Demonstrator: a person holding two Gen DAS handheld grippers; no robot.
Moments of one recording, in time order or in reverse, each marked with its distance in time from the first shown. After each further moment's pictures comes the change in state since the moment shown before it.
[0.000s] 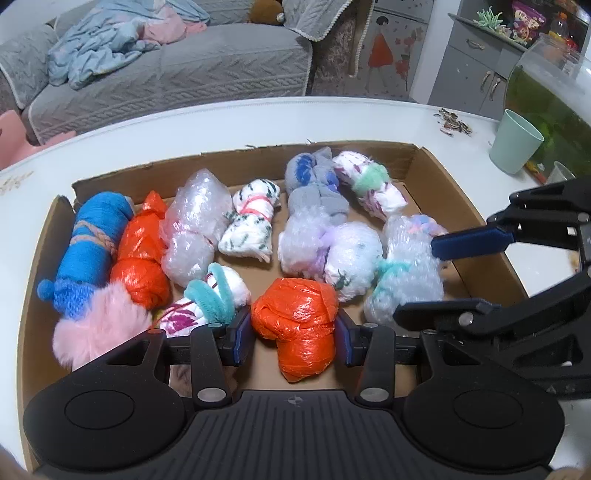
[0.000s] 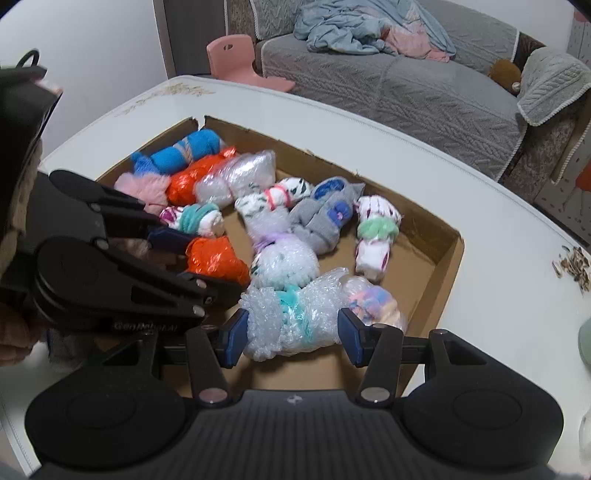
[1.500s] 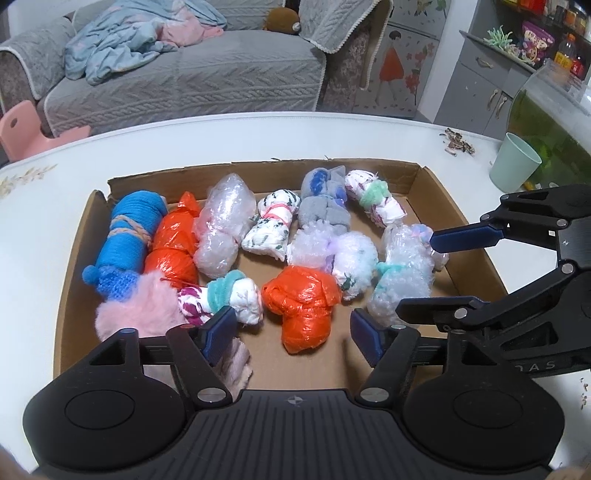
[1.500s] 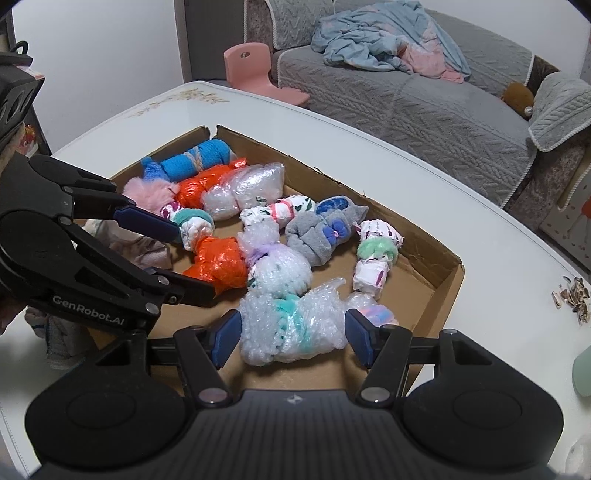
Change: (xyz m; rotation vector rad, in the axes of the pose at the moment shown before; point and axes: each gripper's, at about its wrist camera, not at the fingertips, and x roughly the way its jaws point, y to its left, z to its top) left arm -0.030 0.011 -0.002 -0.056 -0.016 -0.001; right arm -0.010 -0.004 0.003 -0.075 -0.026 0.033
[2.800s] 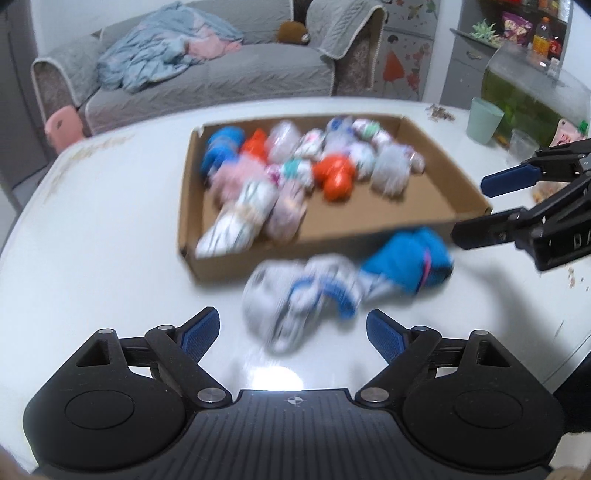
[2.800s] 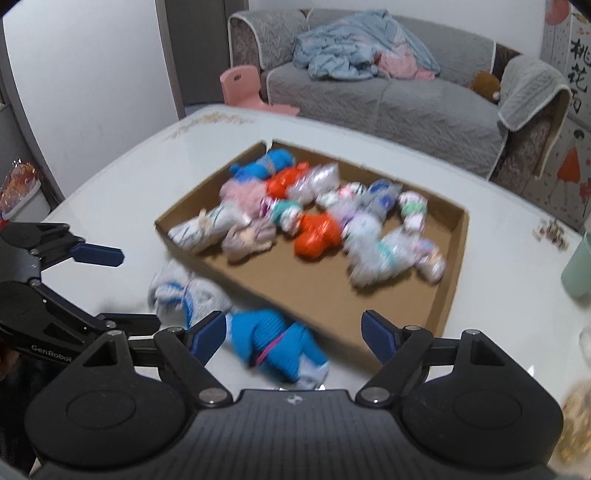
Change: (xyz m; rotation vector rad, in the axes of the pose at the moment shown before) left arm -0.119 0.024 -0.139 0.040 -0.038 0.080; right arm -0.074 0.105 -0.041 0.184 -0.021 -0.045
